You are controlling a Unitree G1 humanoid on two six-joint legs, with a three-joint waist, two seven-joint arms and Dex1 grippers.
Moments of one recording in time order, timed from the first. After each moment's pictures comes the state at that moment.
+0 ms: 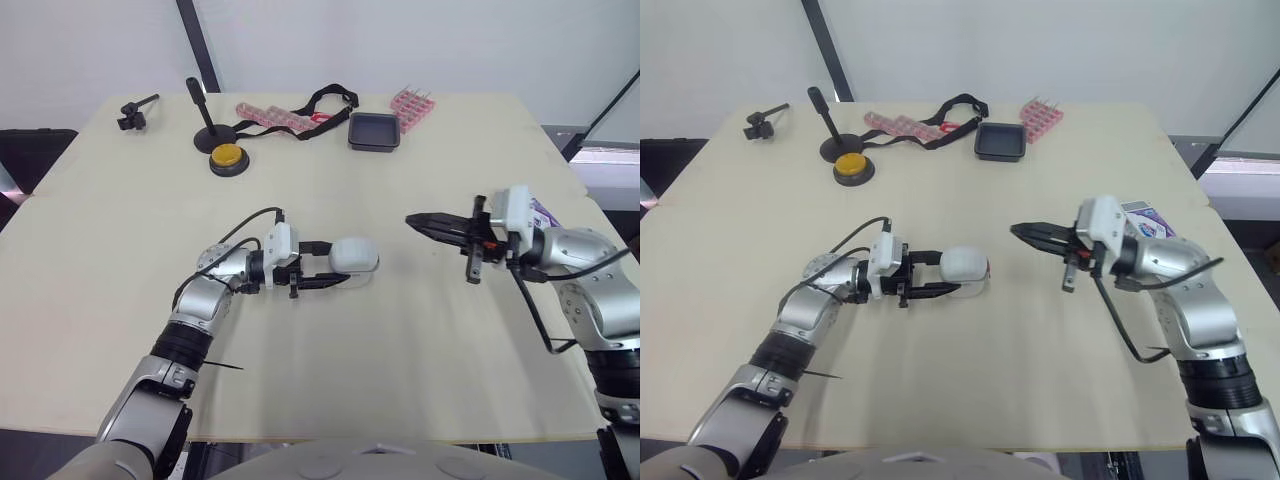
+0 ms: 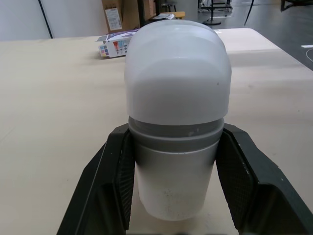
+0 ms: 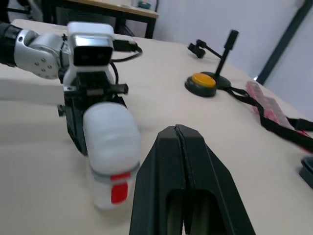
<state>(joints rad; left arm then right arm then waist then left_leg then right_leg) -0.41 0.31 -0.23 0.30 -0.31 -0.17 -1.25 -0.31 -0.60 0.01 -0.27 0.50 0.17 1.04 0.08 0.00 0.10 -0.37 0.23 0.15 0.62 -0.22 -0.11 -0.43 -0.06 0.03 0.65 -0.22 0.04</state>
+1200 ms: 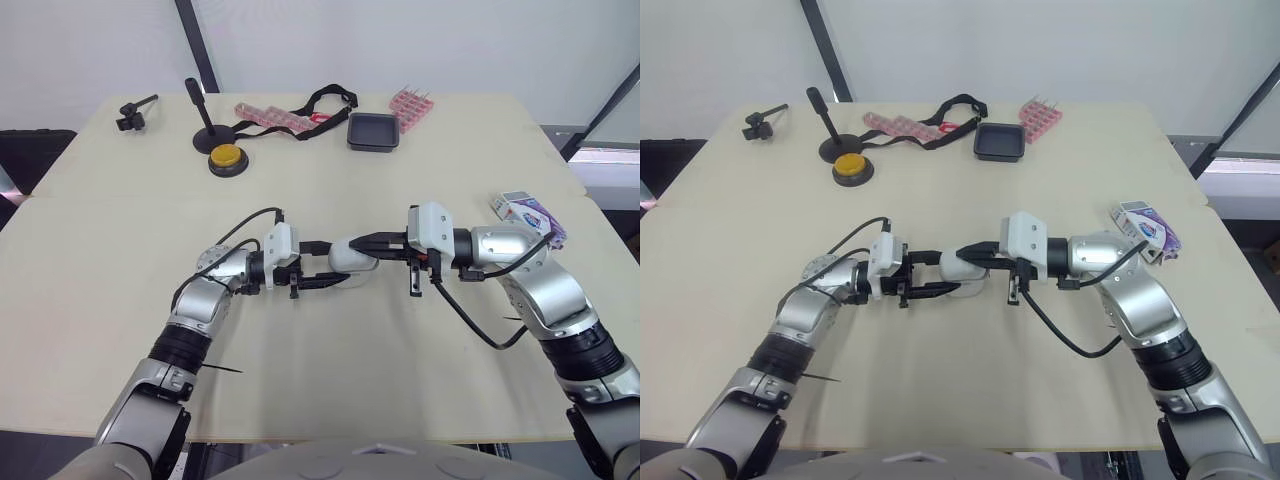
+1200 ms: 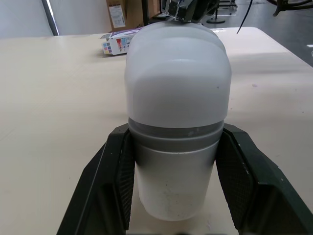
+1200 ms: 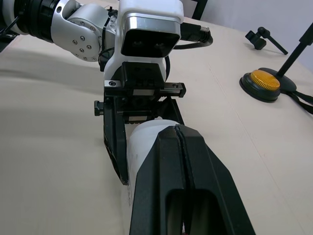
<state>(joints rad) -0.39 0.31 -0.23 0.26 -0.30 -0.14 -1.22 -0.40 -0.57 0.23 -0.26 0.34 0.20 1.04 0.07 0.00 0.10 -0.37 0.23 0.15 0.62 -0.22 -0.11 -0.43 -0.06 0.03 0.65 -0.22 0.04</state>
